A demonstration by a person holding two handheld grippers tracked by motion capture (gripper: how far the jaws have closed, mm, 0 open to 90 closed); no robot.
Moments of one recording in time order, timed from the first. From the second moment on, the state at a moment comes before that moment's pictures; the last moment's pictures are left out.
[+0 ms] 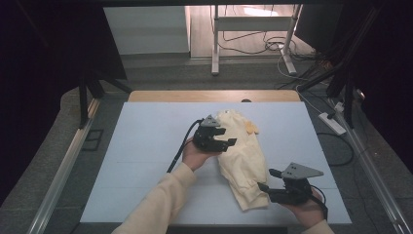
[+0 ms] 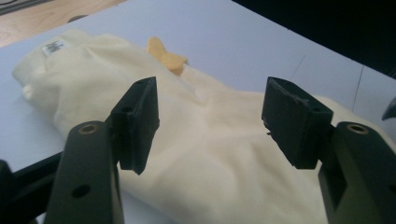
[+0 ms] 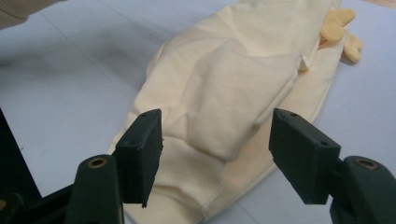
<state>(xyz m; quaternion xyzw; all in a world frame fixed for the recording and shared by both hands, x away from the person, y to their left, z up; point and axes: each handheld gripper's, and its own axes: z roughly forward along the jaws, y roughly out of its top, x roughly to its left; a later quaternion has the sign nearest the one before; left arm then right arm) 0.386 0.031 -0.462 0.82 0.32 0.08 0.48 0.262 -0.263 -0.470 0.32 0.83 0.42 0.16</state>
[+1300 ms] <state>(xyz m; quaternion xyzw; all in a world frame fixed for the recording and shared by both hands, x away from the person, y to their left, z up) 0.320 0.112 -0.481 0.81 0.35 0.09 0.46 0.262 -0.248 -0.466 0.27 0.84 0.44 0.15</state>
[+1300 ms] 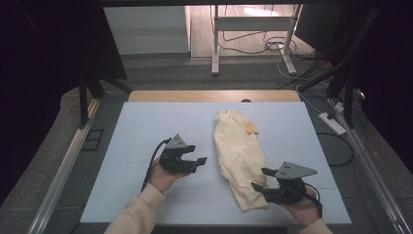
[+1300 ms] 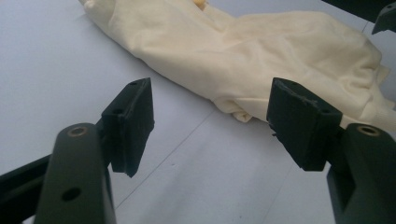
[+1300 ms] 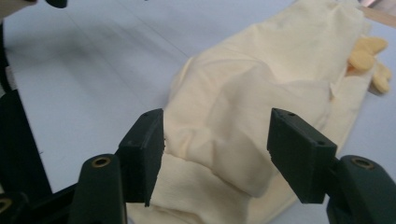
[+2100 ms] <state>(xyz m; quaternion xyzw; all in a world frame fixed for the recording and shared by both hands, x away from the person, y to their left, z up) 0.314 0.112 -0.486 0.82 0.35 0.09 0.45 0.274 -0.228 -0.504 0.24 0.91 0.34 0.05</state>
